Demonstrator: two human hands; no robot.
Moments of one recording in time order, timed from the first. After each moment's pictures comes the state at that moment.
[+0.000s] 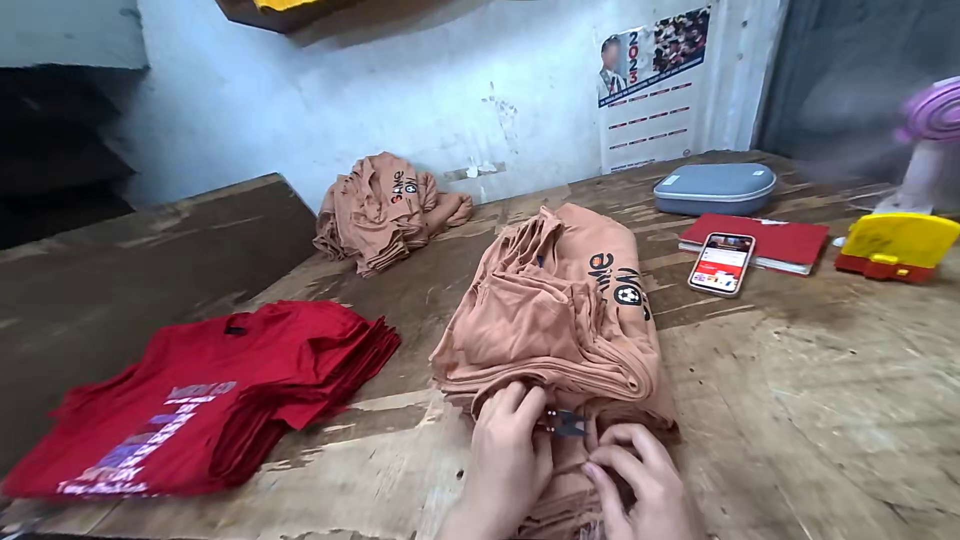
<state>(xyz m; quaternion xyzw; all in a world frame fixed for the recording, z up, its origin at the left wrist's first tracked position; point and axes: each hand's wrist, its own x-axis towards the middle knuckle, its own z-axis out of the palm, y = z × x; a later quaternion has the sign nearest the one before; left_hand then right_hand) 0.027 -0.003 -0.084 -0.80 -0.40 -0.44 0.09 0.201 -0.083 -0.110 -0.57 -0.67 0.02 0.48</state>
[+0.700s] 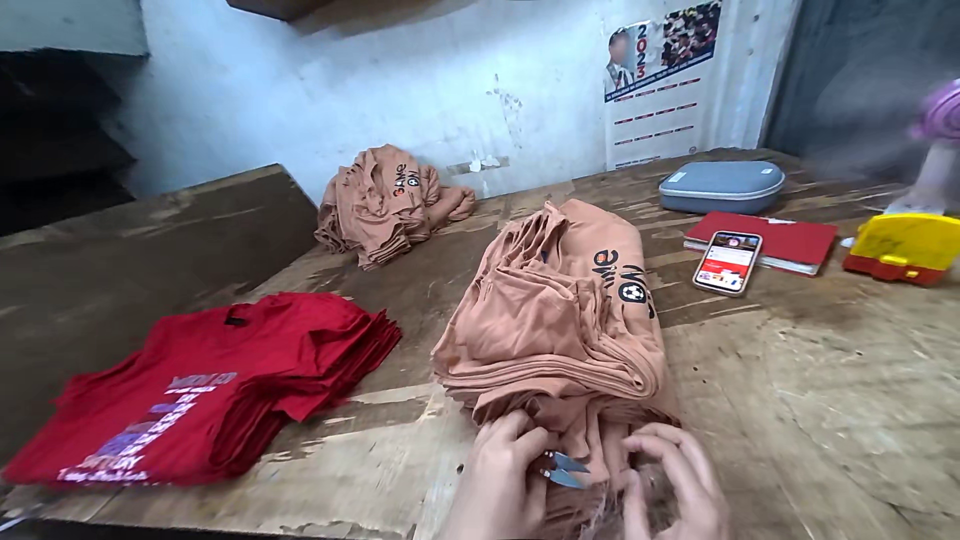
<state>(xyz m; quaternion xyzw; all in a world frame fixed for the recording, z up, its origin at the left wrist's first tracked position) 0.007 -0.033 -0.088 -0.85 -0.39 -0.36 0.00 0.212 -0.098 -0.108 -0.55 -0.62 0.00 0.56</state>
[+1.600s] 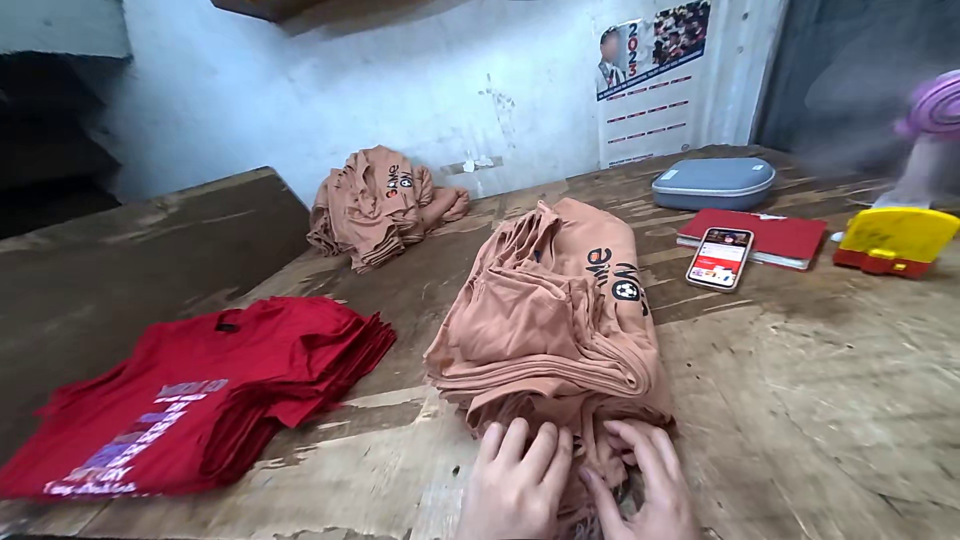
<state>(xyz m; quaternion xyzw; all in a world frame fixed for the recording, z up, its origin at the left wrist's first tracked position) 0.024 -0.048 -0.078 -0.84 -0.33 -0.33 0.27 0.198 -0.089 -0.122 -0.56 -0.61 0.06 0.56</state>
